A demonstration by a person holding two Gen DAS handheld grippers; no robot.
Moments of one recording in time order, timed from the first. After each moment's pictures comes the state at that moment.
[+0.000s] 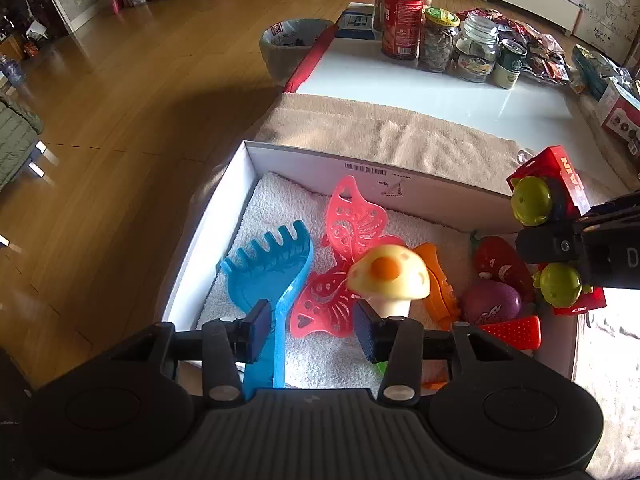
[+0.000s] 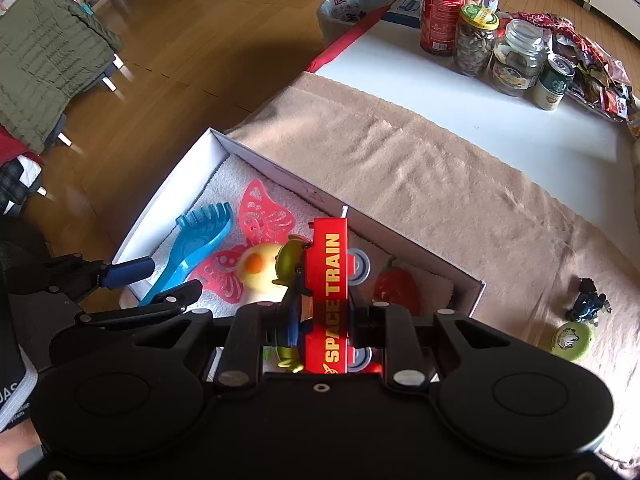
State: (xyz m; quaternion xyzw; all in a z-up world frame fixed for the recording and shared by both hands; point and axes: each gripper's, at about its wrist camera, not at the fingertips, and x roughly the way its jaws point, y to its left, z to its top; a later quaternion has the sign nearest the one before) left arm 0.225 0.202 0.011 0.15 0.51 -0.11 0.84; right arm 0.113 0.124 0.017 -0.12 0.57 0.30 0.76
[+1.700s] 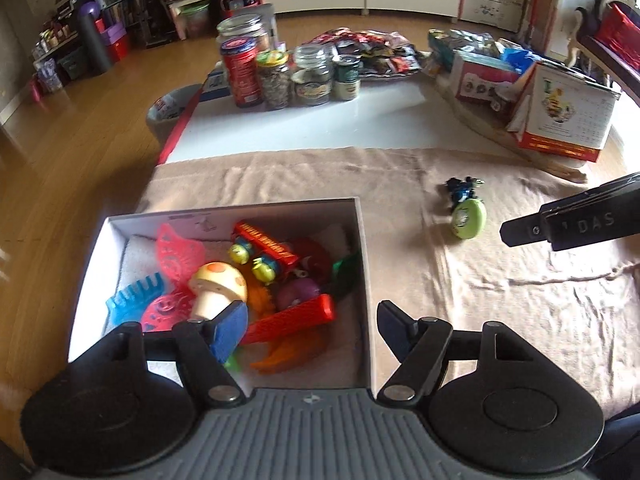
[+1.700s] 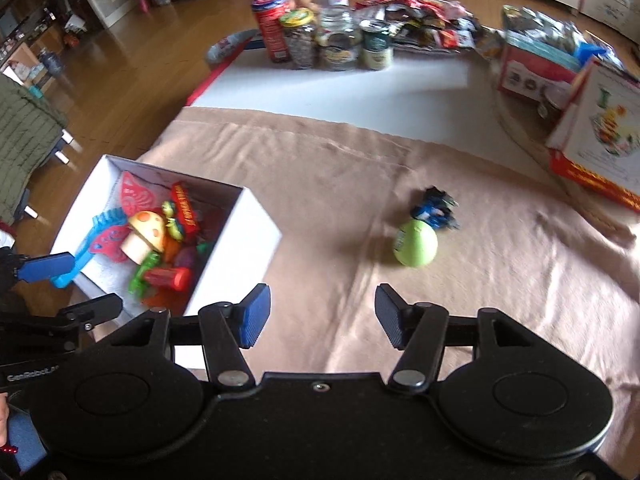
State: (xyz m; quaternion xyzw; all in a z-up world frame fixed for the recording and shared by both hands) left arm 0.088 0.070 0.044 0.21 0.44 -0.26 0.83; right arm 0.096 -0.109 0.014 -0.03 0.54 0.21 0.82
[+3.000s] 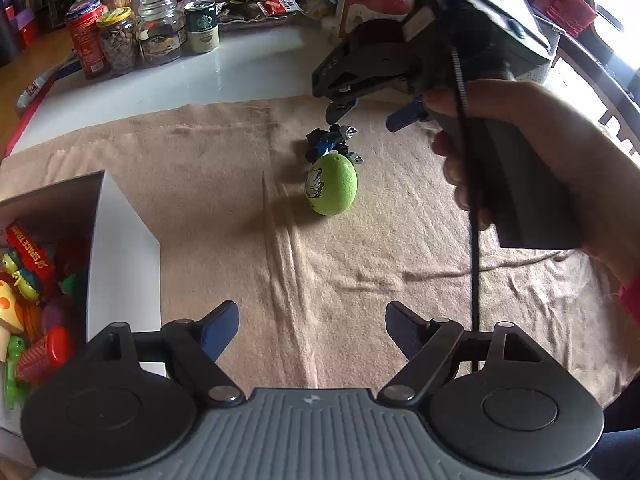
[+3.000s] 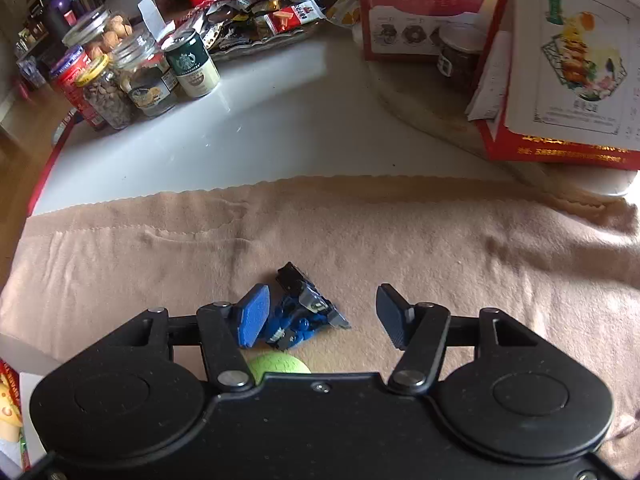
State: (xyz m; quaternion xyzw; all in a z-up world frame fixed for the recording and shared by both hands) left arm 0.081 -0.056 -0.073 0.19 0.49 -0.36 0.77; right arm 0.243 -0.144 -0.105 0.06 0.54 0.05 0.84
